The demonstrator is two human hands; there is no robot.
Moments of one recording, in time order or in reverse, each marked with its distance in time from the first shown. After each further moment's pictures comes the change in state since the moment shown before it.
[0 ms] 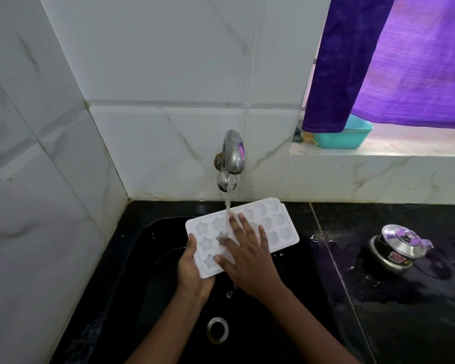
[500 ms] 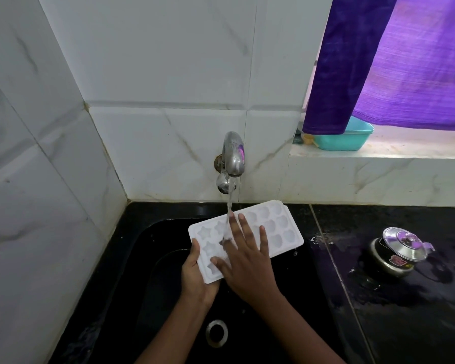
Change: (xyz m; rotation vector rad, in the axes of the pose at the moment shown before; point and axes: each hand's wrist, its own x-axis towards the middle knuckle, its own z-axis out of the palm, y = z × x) left_hand -0.001 -0.007 -0.003 0.000 0.004 0.003; right_hand -0.005 -0.010 0.001 -0.103 0.106 0.023
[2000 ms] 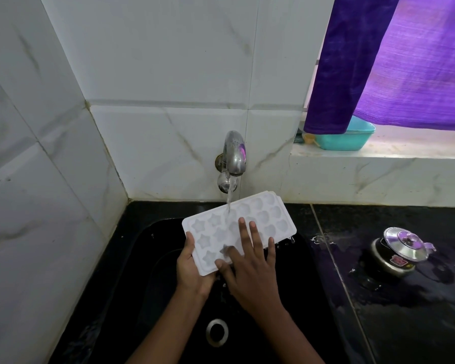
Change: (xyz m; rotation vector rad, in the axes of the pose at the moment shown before) left_hand 0.006 0.010 0.001 0.046 -0.009 0.023; right_hand -0.019 -0.003 0.012 0.054 0.153 0.132
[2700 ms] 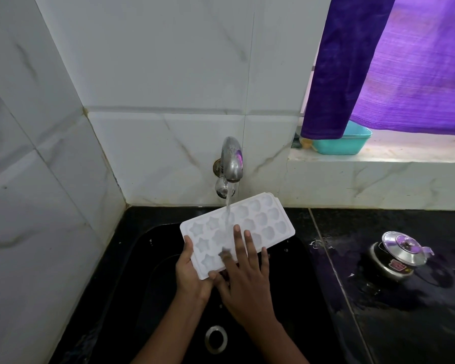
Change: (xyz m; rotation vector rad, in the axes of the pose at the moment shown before) left_hand 0.005 -0.001 0.003 -0.015 -0.049 -0.008; right_hand -0.006 -0.005 0.009 0.028 0.060 -0.033
